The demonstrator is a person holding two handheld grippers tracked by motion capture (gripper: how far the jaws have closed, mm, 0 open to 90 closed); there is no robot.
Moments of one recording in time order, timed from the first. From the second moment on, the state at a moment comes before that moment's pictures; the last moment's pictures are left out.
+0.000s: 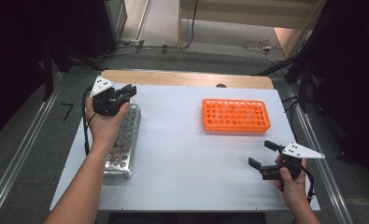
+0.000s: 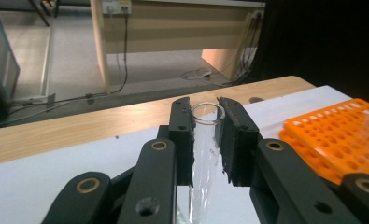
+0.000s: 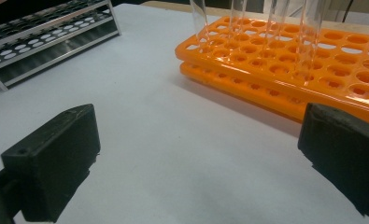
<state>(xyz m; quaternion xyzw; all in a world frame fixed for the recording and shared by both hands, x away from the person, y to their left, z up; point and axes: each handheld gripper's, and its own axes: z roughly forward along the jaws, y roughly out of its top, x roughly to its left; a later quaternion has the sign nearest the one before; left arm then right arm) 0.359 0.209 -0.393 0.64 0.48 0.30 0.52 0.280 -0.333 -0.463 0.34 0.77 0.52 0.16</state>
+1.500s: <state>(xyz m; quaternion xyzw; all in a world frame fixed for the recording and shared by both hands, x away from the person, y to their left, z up) 0.383 0.211 -0.424 0.66 0.54 0.26 0.45 0.279 -0.333 -0.462 0.34 0.77 0.52 0.15</state>
